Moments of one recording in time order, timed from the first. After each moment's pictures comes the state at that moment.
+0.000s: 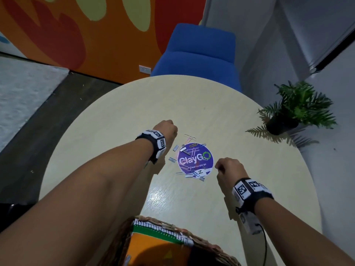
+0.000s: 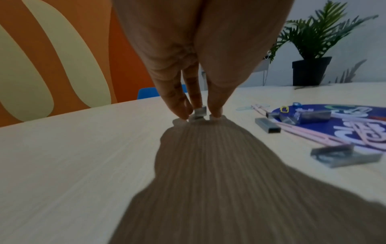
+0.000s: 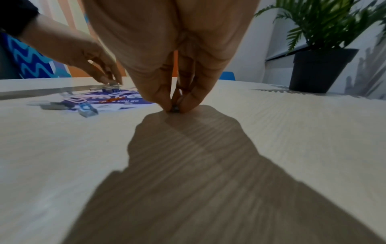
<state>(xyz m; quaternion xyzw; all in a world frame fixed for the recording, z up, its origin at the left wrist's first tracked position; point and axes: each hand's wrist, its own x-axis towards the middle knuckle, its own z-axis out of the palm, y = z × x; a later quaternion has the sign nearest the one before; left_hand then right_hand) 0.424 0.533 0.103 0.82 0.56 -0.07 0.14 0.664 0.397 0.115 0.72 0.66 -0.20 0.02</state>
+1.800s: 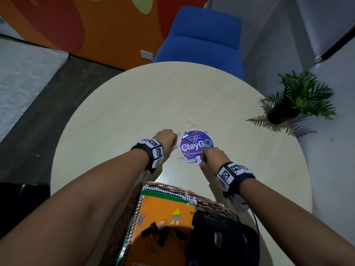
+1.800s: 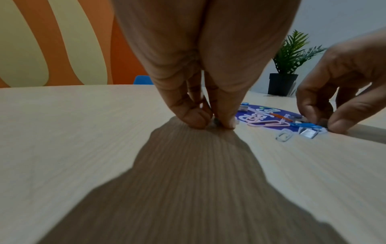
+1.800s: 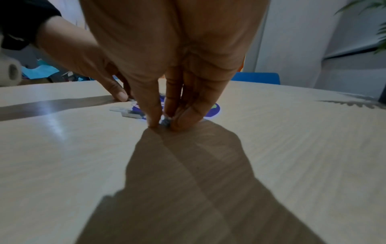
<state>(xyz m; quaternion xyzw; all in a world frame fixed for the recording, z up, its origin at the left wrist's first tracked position) 0.417 0.453 0.111 0.79 0.55 -0.08 0.26 0.616 0.397 0.125 0.64 0.72 -0.24 0.13</state>
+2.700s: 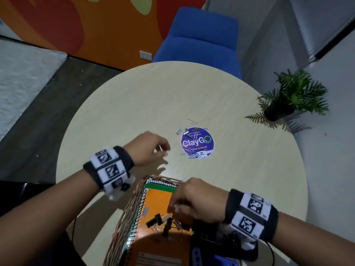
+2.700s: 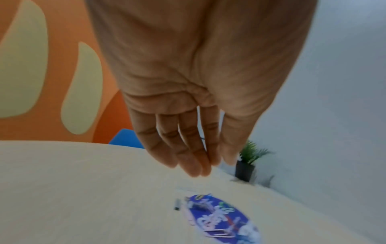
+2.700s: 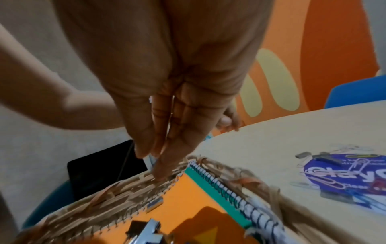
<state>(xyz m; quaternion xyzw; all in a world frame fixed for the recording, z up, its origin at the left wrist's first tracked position) 0.355 0.375 0.210 0.81 0.49 0.01 0.31 0.550 0.284 0.243 0.35 0.84 -0.39 0.10</state>
